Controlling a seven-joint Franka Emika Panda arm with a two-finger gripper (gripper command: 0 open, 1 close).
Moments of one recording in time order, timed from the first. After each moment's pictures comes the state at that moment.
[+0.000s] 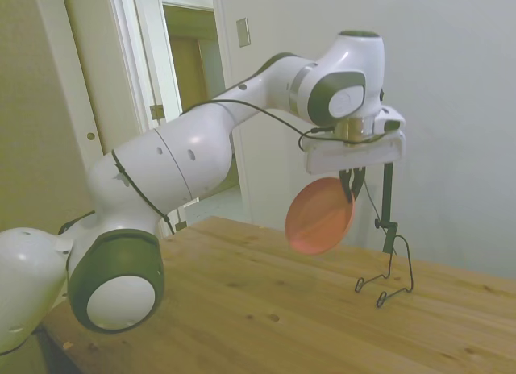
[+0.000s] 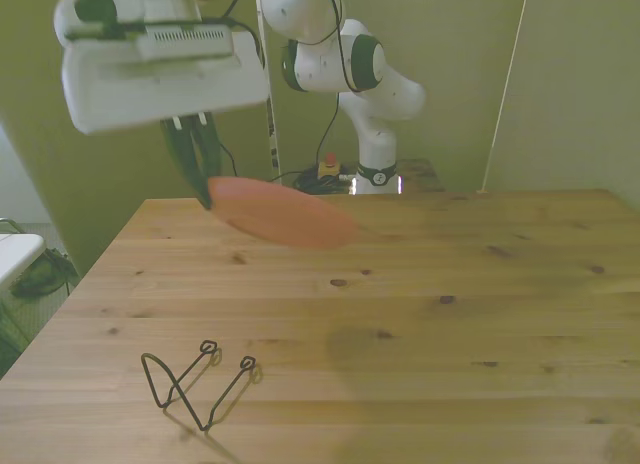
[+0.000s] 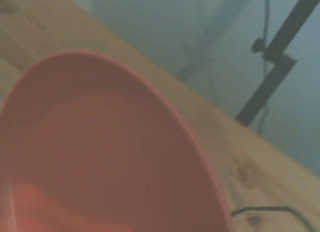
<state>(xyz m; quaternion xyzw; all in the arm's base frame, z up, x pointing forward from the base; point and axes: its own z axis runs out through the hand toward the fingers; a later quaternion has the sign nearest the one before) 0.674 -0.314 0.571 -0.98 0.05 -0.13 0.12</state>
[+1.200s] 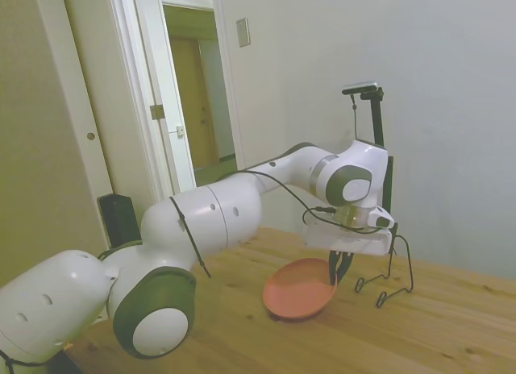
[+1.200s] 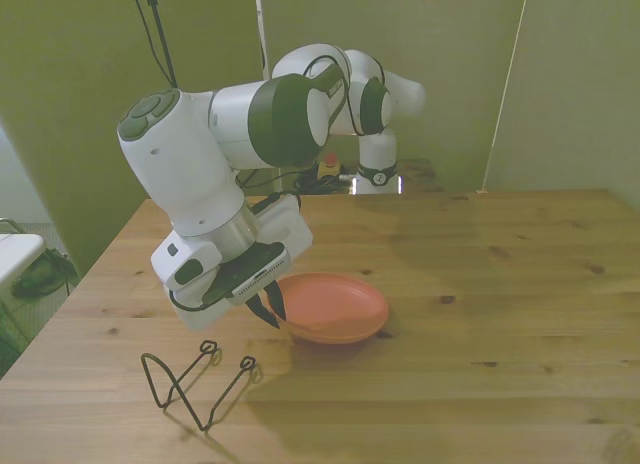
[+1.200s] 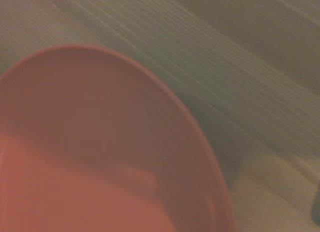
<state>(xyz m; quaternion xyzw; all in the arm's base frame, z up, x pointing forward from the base) 0.714 -0.286 0.390 -0.99 0.08 0.04 0.11</state>
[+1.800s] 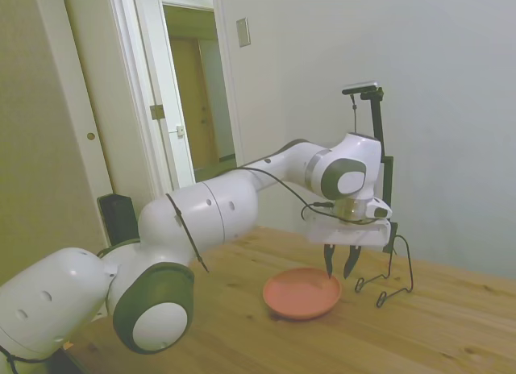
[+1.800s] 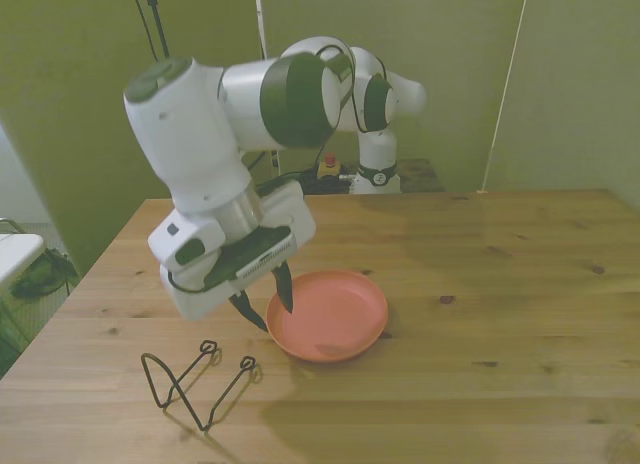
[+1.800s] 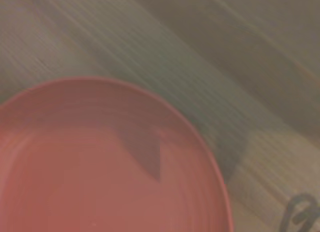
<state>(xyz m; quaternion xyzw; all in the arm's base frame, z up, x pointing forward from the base) 0.715 -0.271 0.446 -0.99 0.05 0.00 0.09</state>
